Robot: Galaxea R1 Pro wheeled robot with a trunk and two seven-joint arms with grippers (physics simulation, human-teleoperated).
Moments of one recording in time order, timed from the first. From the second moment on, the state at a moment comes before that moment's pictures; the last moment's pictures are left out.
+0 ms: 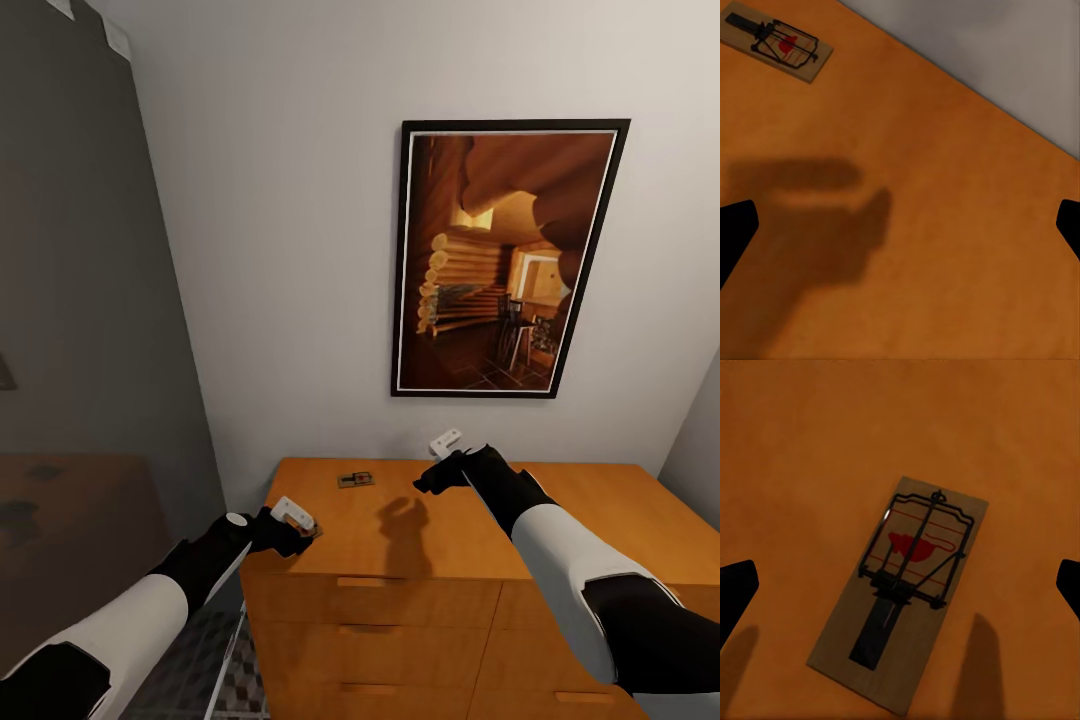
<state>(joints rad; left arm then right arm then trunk) -0.81 0.05 -0.45 -0.44 -0.04 0.23 -0.36 -1.01 0.02 0.14 -0.43 0.41 0.44 0.42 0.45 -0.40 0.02</state>
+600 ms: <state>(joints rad) -0.81 0.05 -0.45 -0.44 -0.03 0.24 -0.36 -1.01 0.02 0.14 -0.43 0.41 0.44 0.42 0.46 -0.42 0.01</state>
